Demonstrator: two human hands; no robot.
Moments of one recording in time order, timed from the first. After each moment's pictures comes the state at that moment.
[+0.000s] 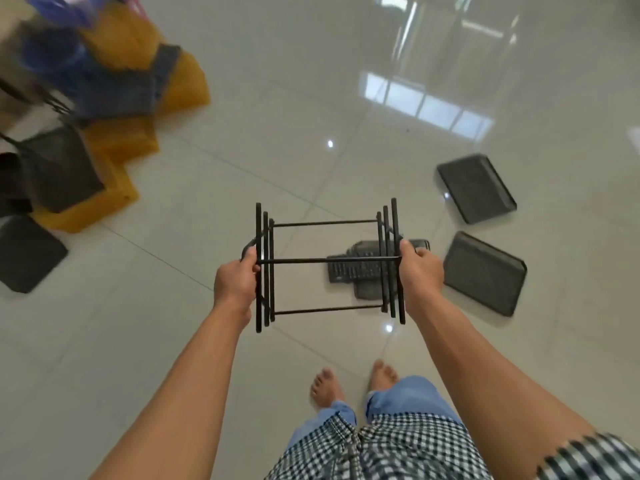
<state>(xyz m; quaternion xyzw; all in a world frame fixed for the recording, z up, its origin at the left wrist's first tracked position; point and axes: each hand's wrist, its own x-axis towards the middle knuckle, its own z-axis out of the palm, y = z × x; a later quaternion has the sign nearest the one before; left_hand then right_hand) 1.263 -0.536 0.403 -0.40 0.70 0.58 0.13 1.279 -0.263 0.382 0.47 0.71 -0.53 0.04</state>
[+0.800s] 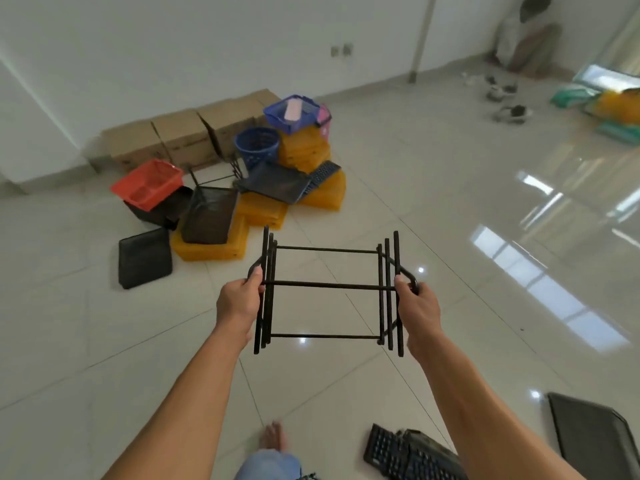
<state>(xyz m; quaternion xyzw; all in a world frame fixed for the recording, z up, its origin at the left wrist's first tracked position) 1.070 -0.690 0.490 -0.48 0.64 0.59 -0.12 0.961 -0.439 0.465 0.17 0.77 -0.60 0.13</state>
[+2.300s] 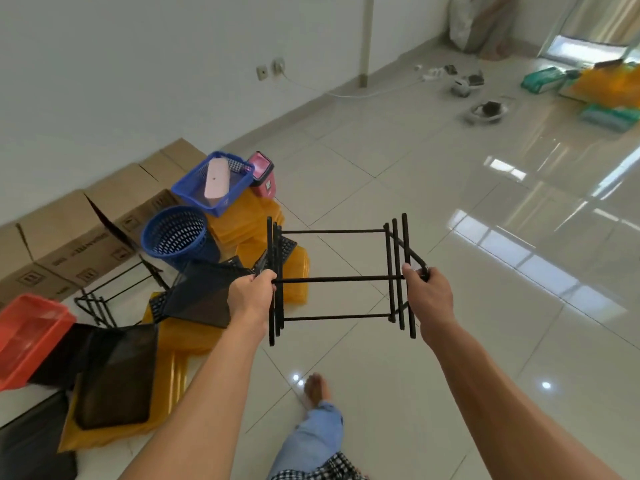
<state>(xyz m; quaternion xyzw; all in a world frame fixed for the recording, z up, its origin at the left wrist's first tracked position) 0.338 -0.822 0.470 -0.47 0.66 0.59 -0.06 0.280 -0.558 0.450 0.24 0.78 -0.58 0.06</state>
